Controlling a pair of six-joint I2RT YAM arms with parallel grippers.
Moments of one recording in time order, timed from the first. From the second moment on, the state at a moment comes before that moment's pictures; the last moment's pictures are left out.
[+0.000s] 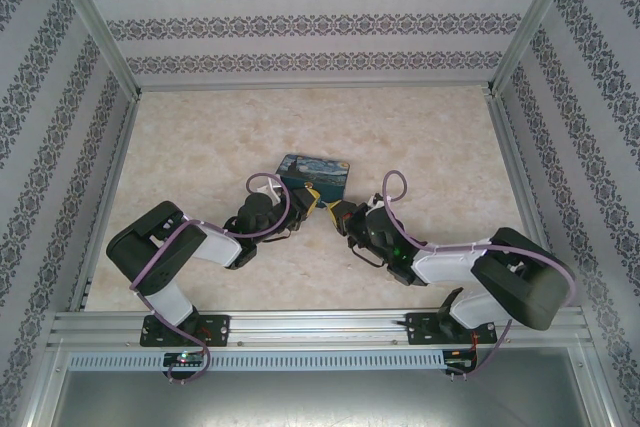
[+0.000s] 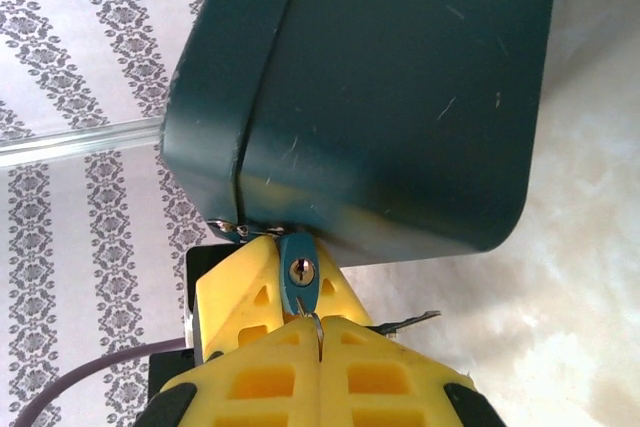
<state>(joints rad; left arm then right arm) -0.67 1.67 0.44 1.03 0.15 -1.51 0.83 1.40 0.32 0.79 0.09 1.72</state>
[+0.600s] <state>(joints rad) -0.67 1.67 0.44 1.04 0.15 -1.51 0.83 1.49 0.35 0.85 0.11 1.75</state>
